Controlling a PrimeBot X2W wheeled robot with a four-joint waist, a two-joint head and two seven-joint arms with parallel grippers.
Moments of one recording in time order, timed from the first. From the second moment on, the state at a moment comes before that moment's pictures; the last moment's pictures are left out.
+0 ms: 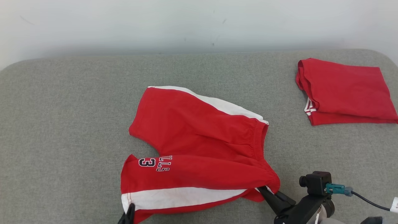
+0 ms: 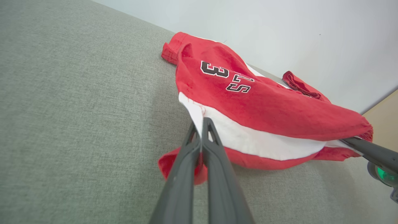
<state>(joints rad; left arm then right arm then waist) 0.04 0.11 -0.21 0.06 -0.44 -0.09 -0.26 -0.41 -0.59 1.12 0.21 1.12 0.13 -0.22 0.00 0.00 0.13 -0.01</state>
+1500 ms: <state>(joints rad) 0.05 0.08 -0.17 0.15 -0.24 -0.10 -0.26 -0.31 -0.54 1.01 0.22 1.00 0.13 -0.16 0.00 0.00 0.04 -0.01</state>
